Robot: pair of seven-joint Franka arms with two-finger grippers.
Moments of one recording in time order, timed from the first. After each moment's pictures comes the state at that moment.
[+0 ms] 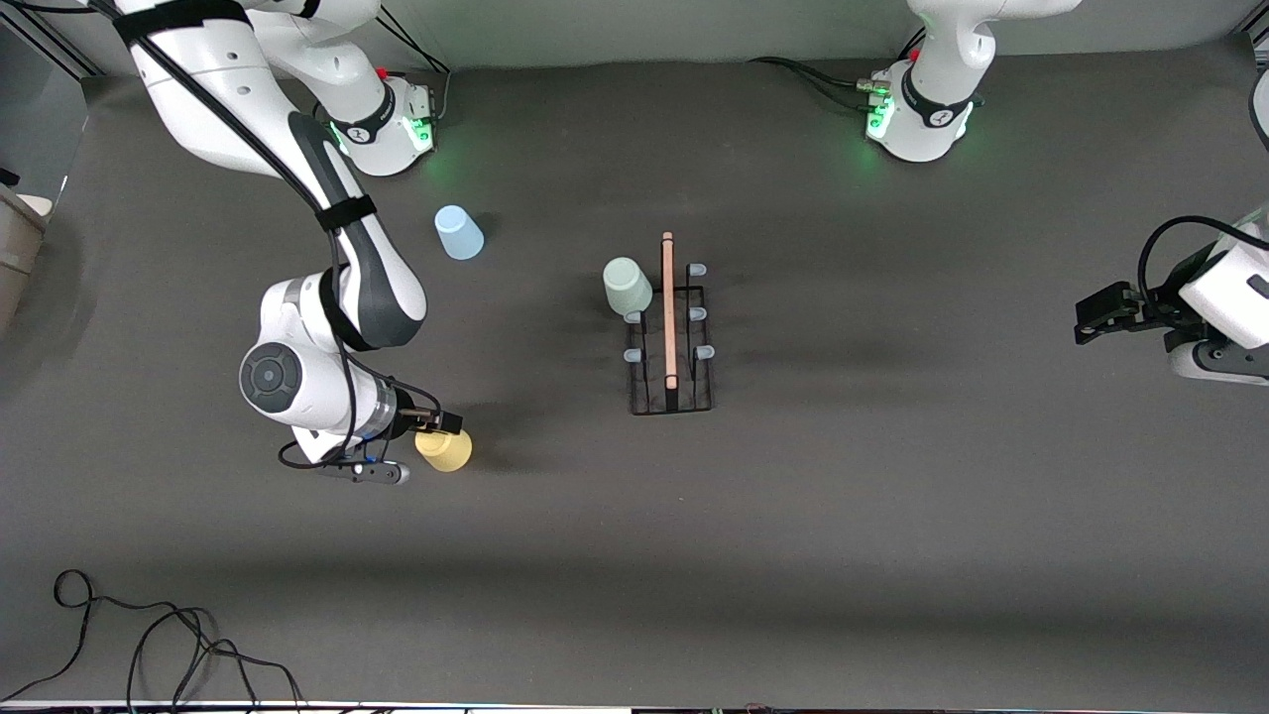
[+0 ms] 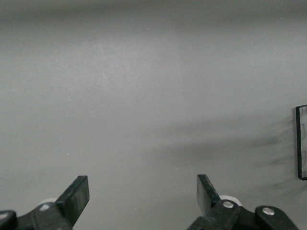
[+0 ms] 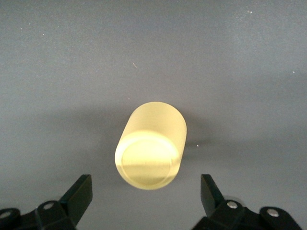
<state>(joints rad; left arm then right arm) -0.03 0.09 0.03 -1.63 -0.01 1.72 0.12 0.33 0.52 -0.09 -1.80 0.19 2.26 0.29</state>
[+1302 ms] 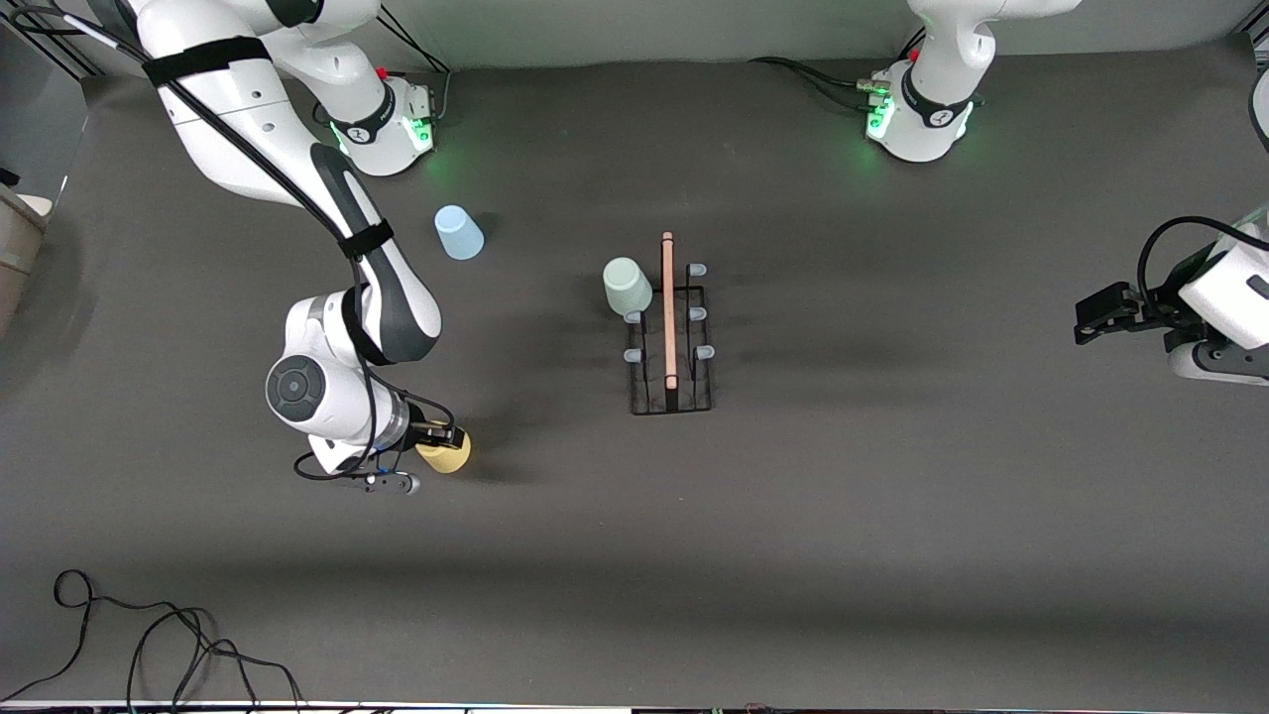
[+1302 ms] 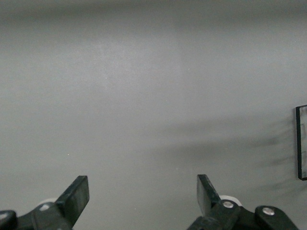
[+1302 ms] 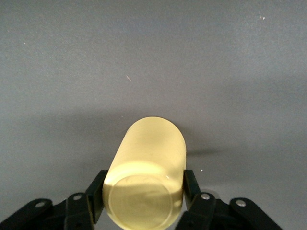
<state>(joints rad) -0.03 0.09 0.03 -1.63 -0.01 1.72 0.12 0.33 0.58 -0.09 -1.80 0.18 2.35 0.29</state>
